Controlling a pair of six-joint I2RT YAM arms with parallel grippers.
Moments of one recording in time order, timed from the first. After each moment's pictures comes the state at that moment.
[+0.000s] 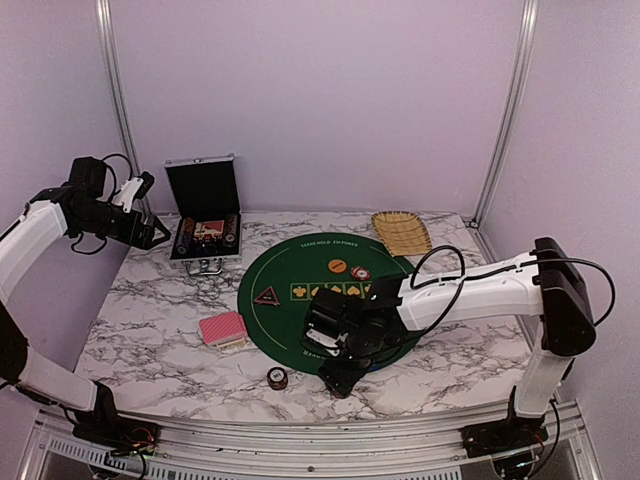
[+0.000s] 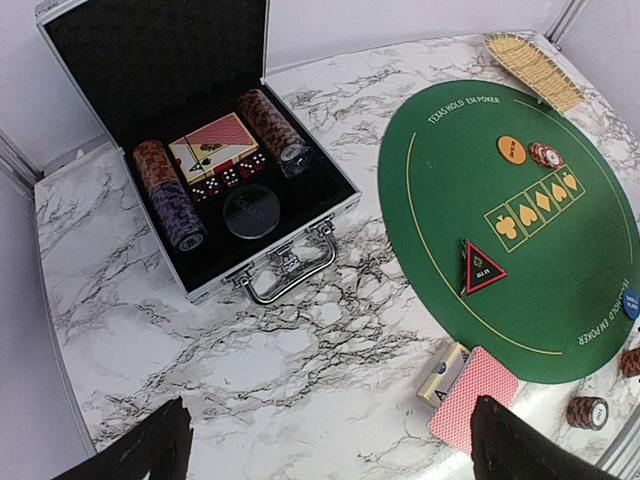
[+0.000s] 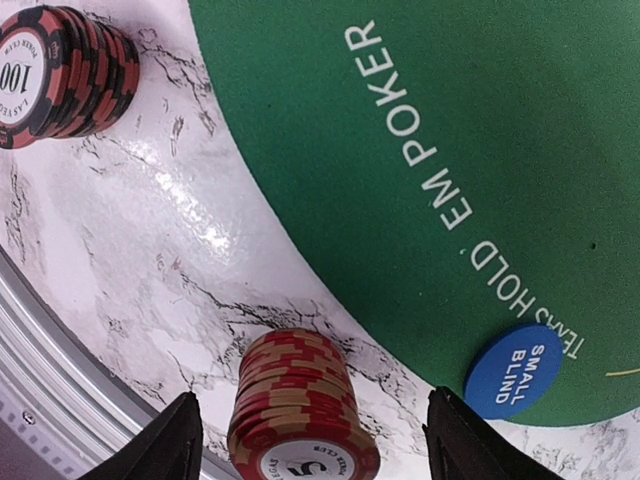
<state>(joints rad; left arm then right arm) 0.03 1.33 1.24 -0.76 0.41 0.29 1.17 1.82 1.27 -0.83 0.03 0.31</state>
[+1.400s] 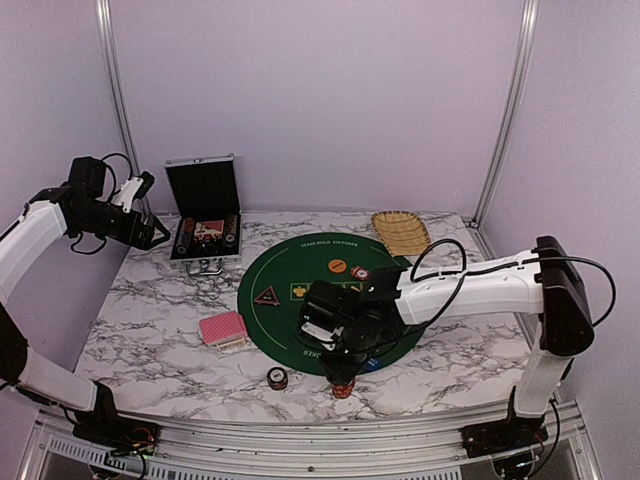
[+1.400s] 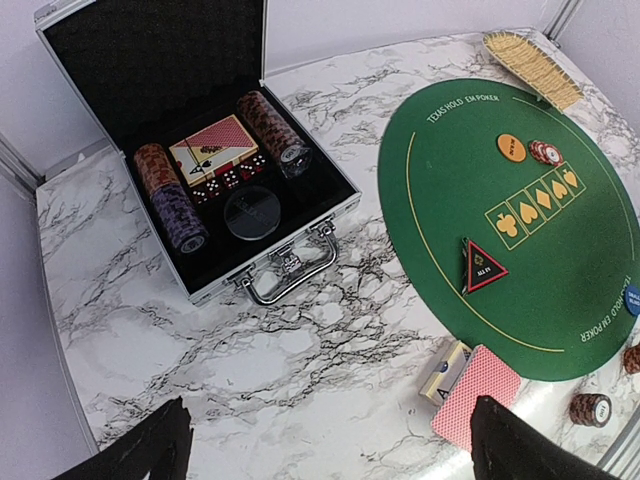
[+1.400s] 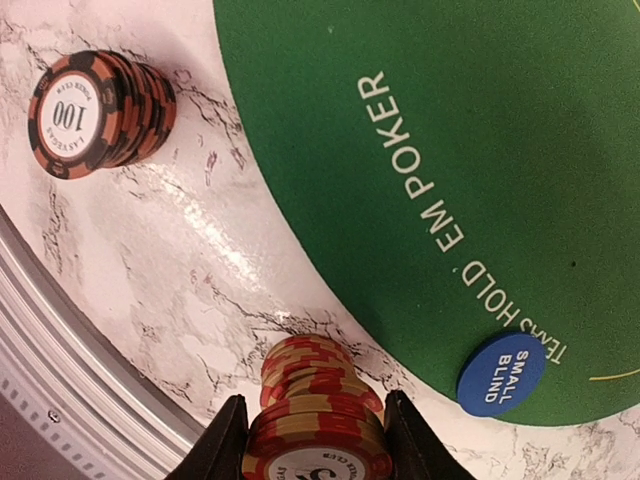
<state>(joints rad) 0.03 1.32 1.24 -0.76 0.41 0.31 1.17 1.83 1.34 -0.87 0.02 0.30</state>
